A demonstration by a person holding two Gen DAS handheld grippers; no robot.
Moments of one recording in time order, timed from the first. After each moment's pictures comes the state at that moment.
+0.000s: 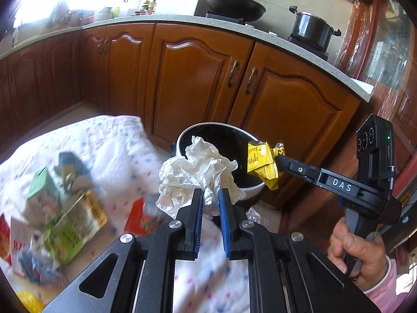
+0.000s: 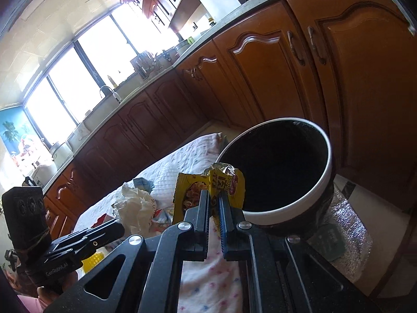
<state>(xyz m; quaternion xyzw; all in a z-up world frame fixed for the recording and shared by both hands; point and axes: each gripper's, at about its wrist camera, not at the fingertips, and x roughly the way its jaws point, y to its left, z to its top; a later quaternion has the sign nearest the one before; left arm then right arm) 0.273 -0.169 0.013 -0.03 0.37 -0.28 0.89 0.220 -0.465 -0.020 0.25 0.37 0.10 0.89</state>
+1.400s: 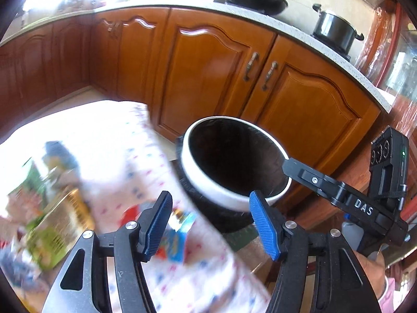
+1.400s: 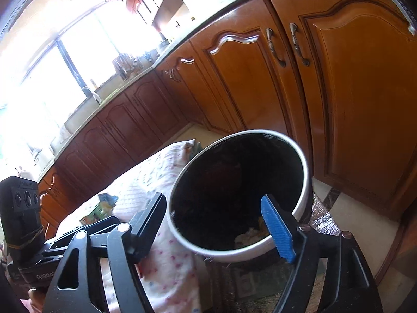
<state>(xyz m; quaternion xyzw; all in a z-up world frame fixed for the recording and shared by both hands) 0.333 -0.217 -0.045 -0.06 0.39 -0.24 0.89 0.243 -0.482 -0.045 0.24 0.38 0.07 0.89</state>
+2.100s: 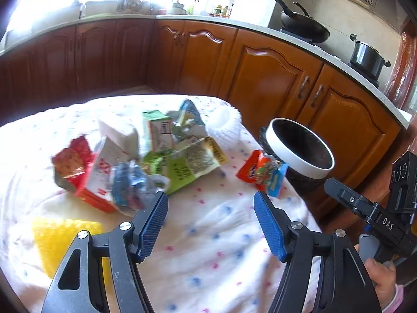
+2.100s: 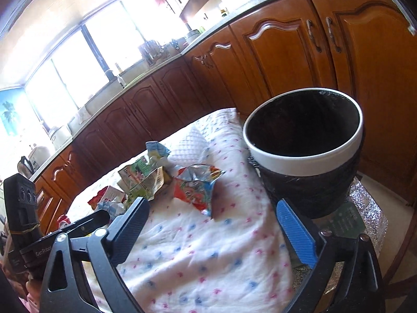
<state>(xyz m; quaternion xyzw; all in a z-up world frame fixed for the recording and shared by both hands) 0.200 -0.091 -0.030 -0.08 0.36 -0.11 0.92 0.179 -0.372 -0.047 0.22 0.37 0.12 0.89</state>
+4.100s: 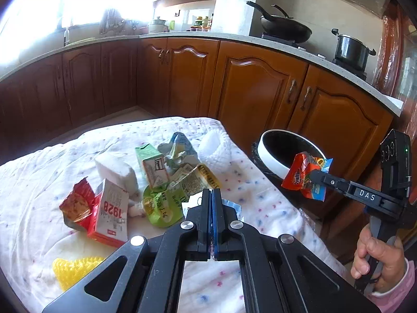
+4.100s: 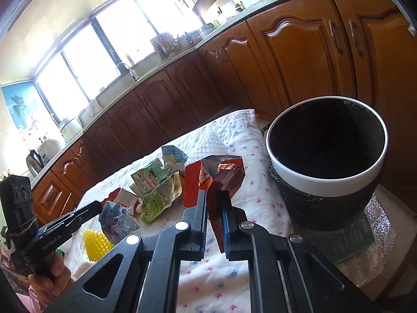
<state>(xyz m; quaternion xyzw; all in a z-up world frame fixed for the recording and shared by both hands) 0.200 -0.094 0.009 -0.04 0.33 -0.16 0.93 0.205 -0.374 -0.032 0.22 0.38 0.15 0.89</state>
